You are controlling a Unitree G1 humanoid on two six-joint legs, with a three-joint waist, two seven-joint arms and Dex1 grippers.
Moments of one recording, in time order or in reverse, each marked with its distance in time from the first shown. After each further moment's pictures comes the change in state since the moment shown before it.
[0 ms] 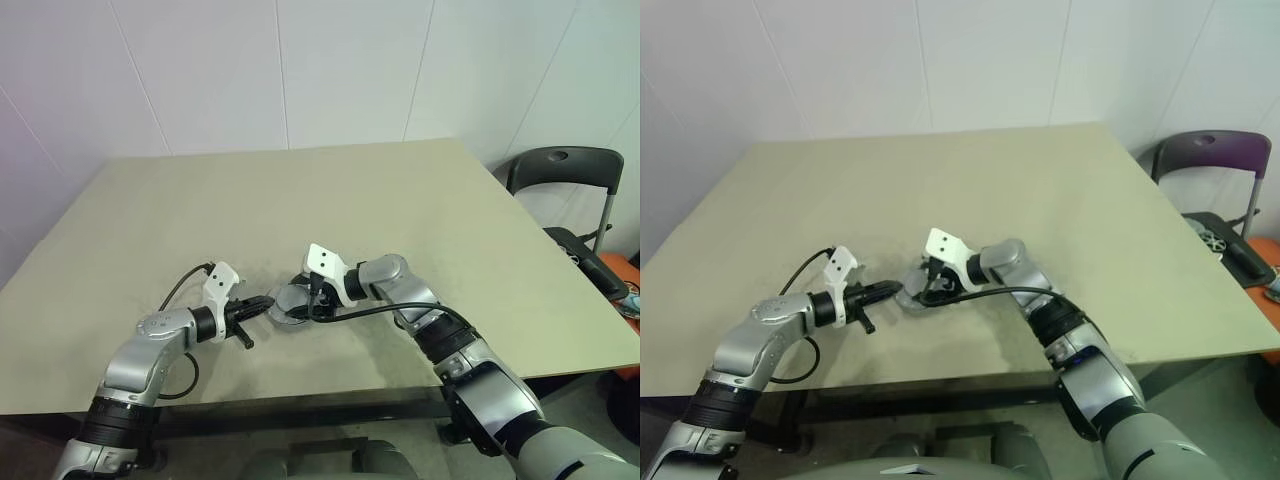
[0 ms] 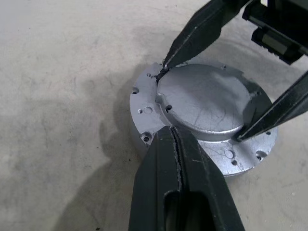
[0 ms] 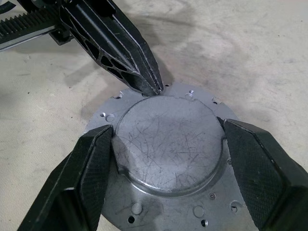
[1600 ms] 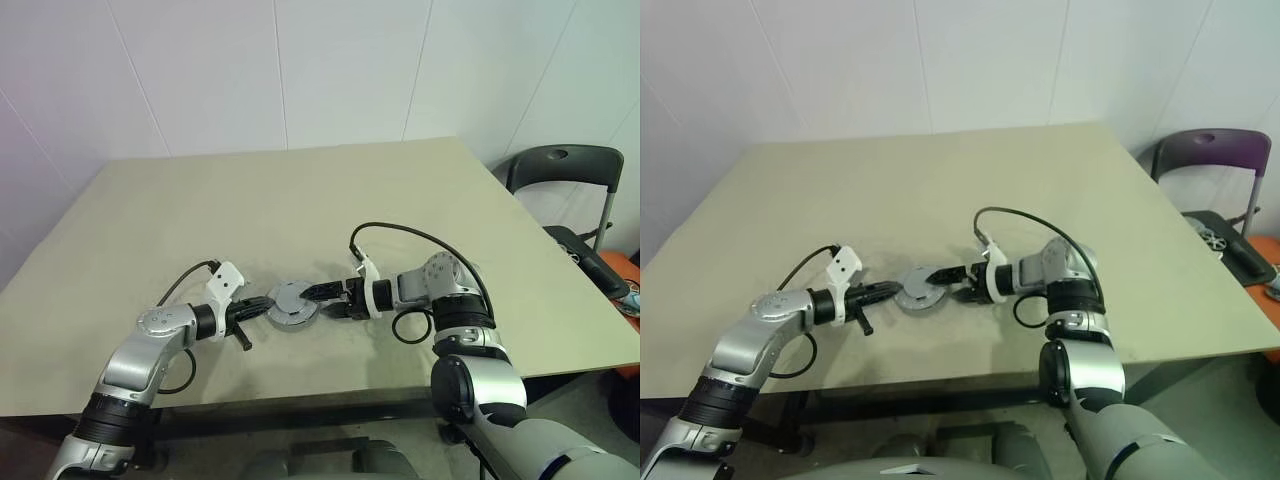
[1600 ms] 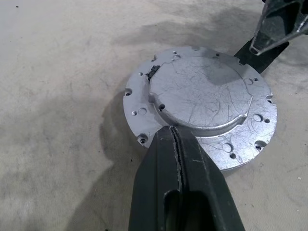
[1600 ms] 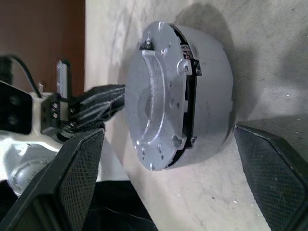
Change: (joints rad) left arm -0.012 0.027 -0.035 -0.019 0.066 -0.010 -0.031; right arm -0.084 0.153 -0.772 0.172 0.438 1.187 -0.463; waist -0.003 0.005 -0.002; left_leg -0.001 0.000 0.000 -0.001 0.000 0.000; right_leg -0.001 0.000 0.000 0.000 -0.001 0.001
